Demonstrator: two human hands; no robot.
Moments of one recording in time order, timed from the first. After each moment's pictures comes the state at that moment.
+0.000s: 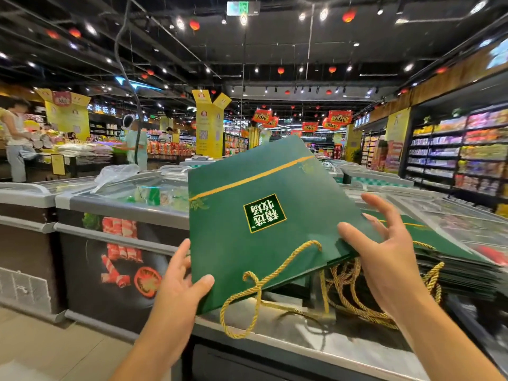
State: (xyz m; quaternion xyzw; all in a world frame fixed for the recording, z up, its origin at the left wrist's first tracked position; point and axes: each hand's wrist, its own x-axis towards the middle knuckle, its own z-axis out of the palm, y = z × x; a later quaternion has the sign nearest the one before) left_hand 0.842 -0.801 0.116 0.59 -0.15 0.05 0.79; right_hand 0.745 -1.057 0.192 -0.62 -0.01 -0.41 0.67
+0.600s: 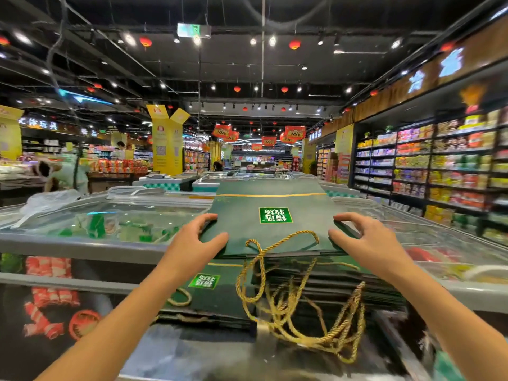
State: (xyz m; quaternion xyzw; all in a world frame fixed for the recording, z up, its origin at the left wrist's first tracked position) left_hand 0.884 -0.902 0.238 0.77 -0.32 0.11 0.54; right_hand 0.718 -1.183 0.256 -0.88 0.15 -0.36 0.26
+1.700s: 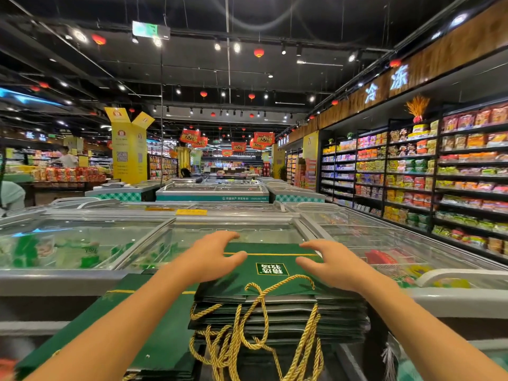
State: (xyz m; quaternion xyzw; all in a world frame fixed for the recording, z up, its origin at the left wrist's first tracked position) left_hand 0.918 -1.057 0.261 0.85 -0.47 0.08 0.22; right_hand 0.746 -1.285 0.249 -0.96 0.17 -0.20 0.11
